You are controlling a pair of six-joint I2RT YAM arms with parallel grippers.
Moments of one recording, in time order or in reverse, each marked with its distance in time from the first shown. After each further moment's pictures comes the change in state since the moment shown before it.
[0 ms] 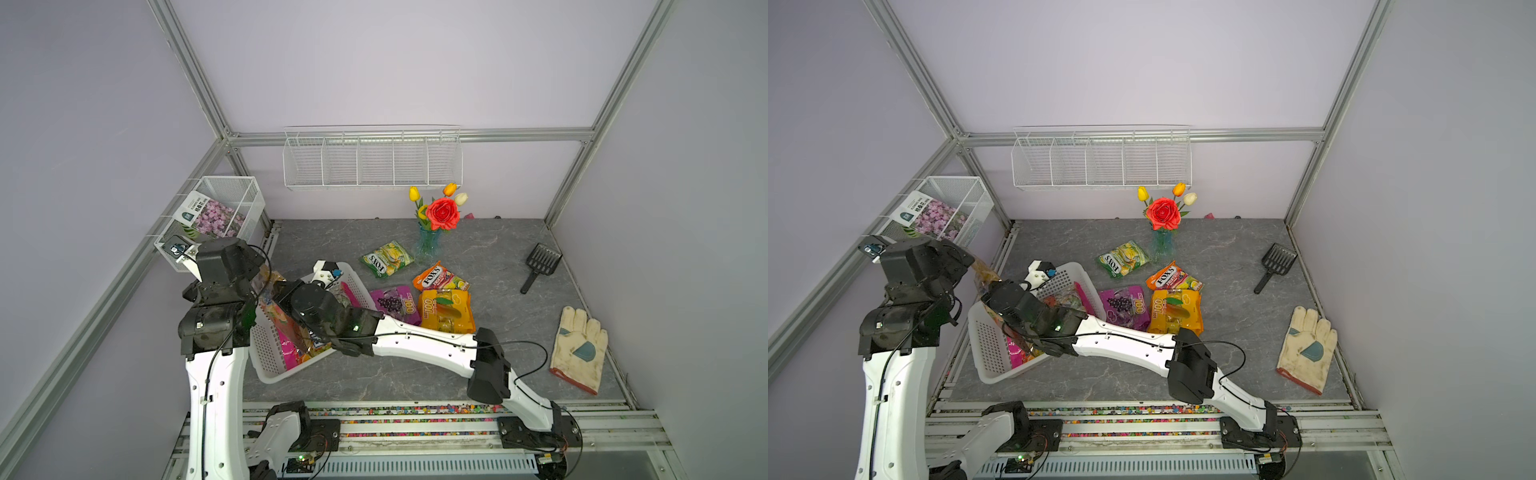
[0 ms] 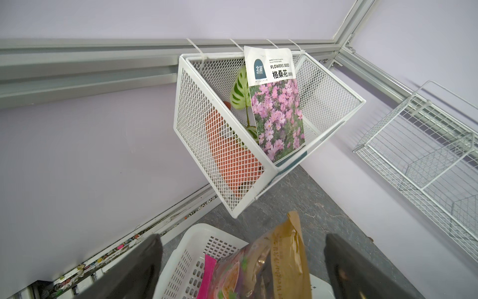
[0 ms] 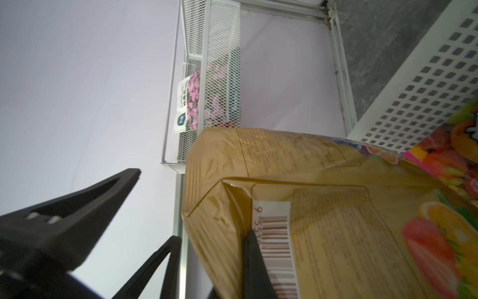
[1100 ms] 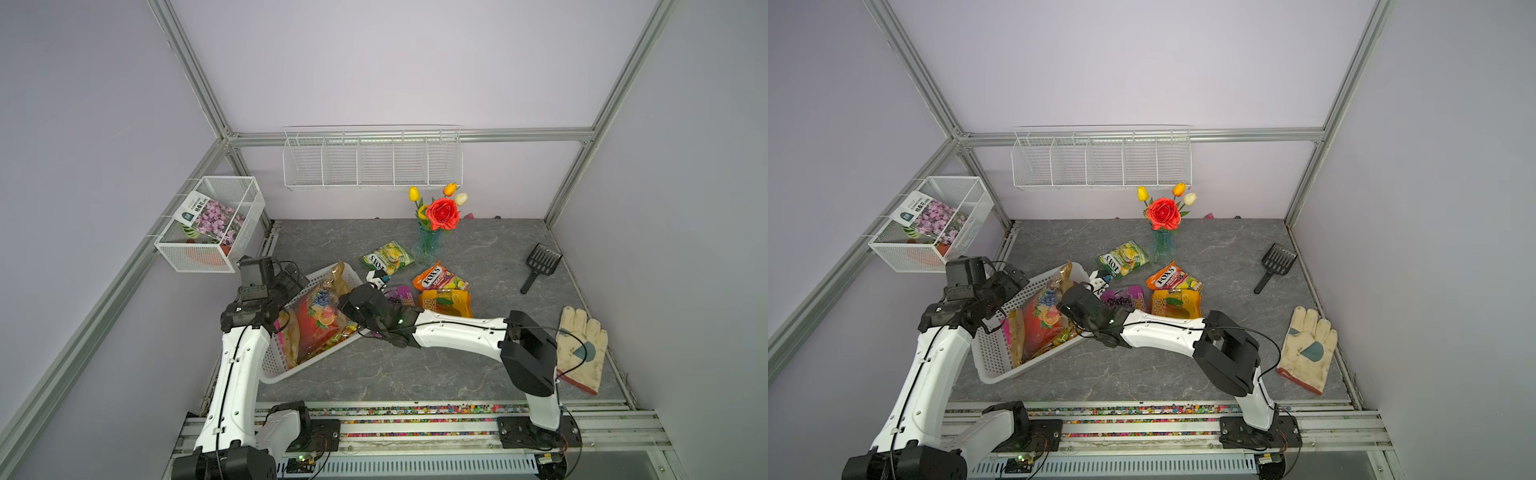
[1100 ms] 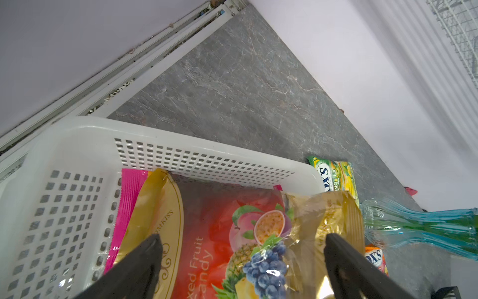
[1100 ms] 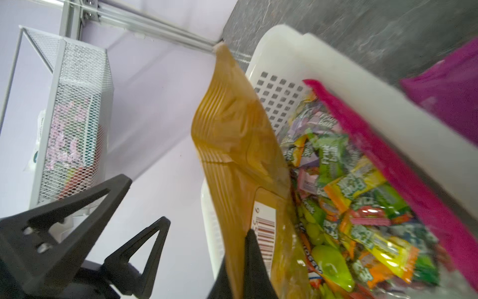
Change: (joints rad) left arm 0.002 0.065 -0.397 0.170 0.521 -0.077; right arm -0.171 -0.302 -0.747 0.168 -0.208 -0.126
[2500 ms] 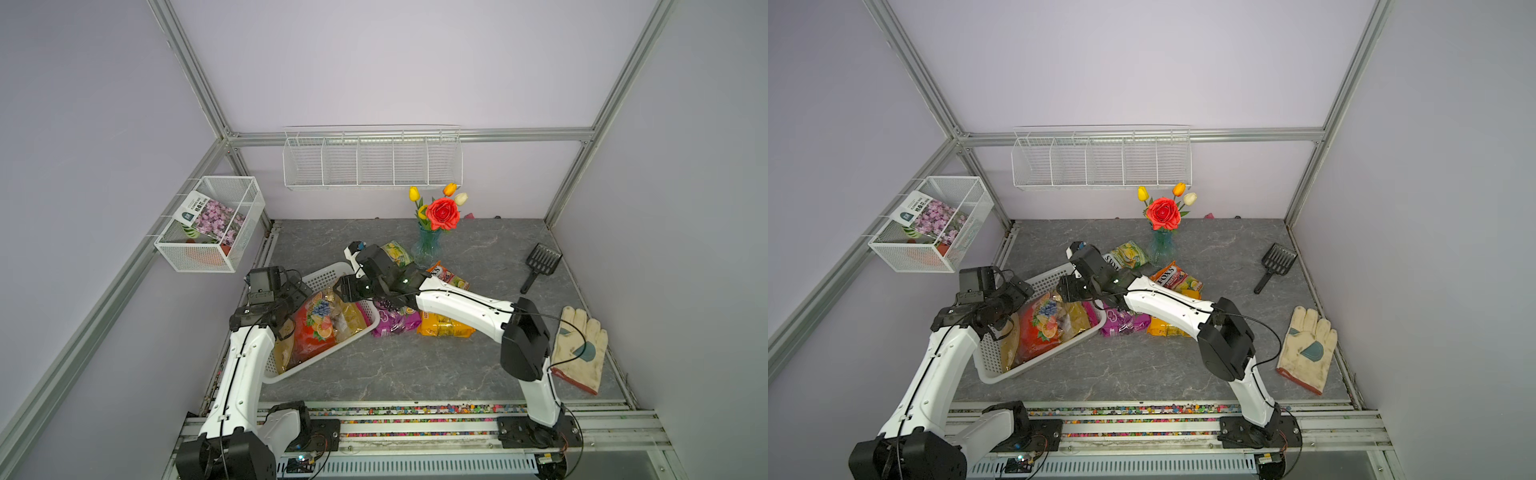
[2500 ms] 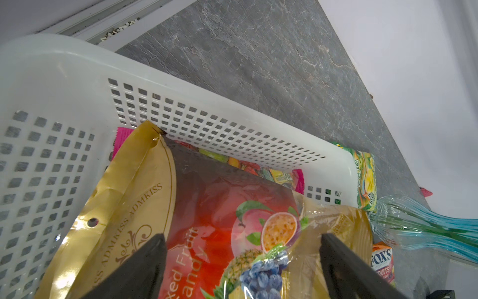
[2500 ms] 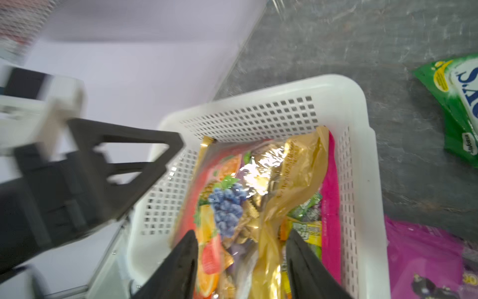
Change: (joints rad) left arm 0.000 0.025 -0.115 0.016 0.022 -0.095; right arm -0.152 0.097 0.346 -0.454 -0.319 -0.850
